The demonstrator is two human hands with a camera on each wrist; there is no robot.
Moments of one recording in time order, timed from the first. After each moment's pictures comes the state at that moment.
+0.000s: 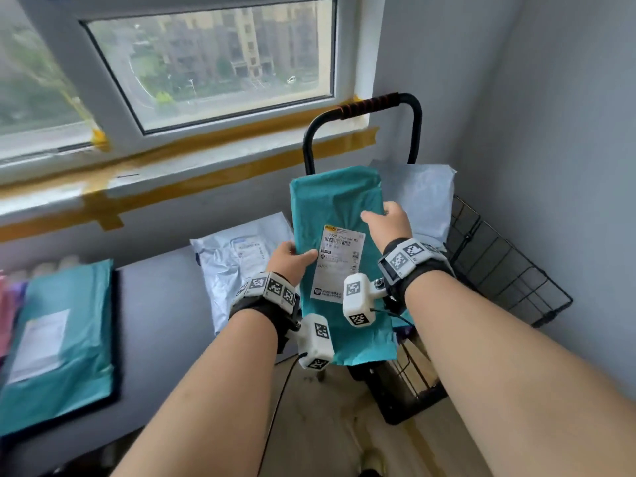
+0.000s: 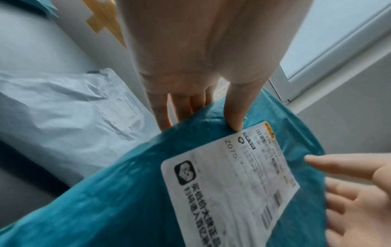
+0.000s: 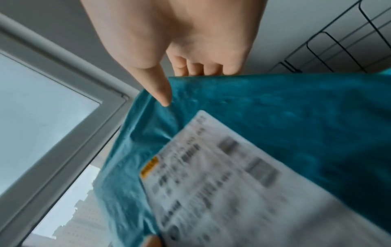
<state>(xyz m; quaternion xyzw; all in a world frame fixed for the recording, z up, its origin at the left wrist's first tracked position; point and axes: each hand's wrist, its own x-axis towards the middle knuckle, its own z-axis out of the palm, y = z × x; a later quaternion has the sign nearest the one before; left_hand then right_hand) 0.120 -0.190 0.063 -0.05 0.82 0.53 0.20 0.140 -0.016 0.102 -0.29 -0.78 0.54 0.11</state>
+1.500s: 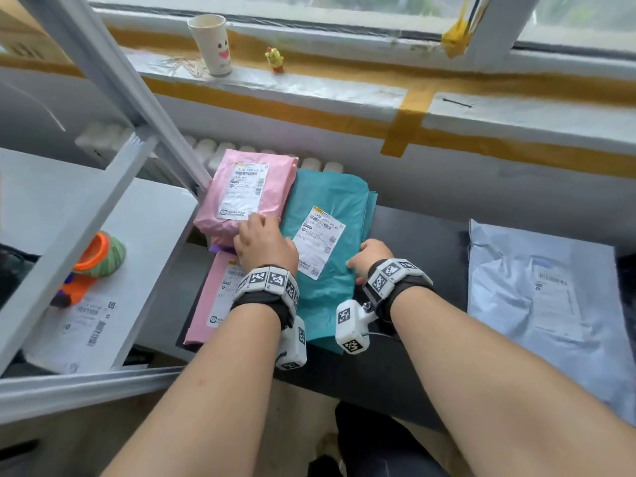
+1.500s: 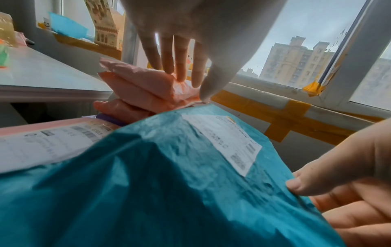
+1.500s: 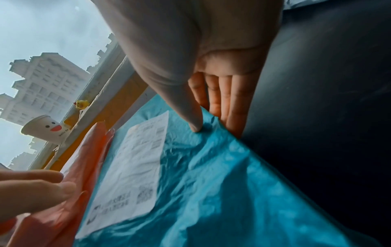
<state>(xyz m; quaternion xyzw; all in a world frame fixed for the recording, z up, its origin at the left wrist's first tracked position) 0.067 -0.680 -0.010 -0.35 0.93 0.10 -0.05 -0.017 -0.542 -0.070 -0.08 -0.87 0.34 -0.35</state>
